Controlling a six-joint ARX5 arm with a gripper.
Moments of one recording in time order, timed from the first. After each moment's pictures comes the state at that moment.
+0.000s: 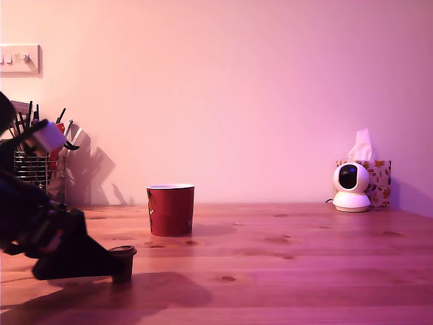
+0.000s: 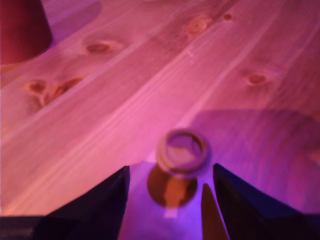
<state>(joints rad) -0.36 1.67 0.37 0.66 0.51 0.29</state>
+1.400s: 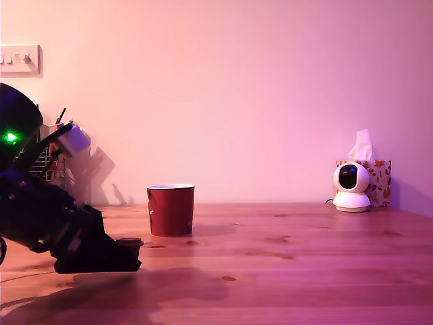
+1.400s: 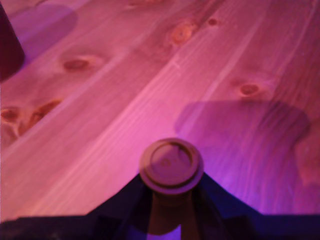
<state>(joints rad) -0.39 1.71 0.44 0.62 0.54 0.34</state>
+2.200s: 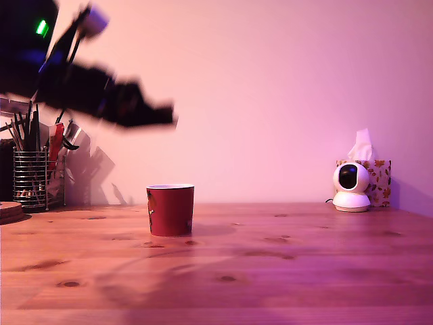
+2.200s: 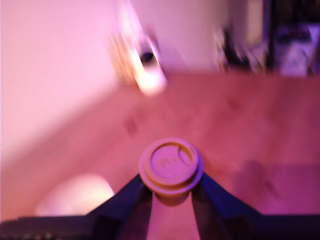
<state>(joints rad) -0.39 1.55 0.74 0.62 0.55 0.29</state>
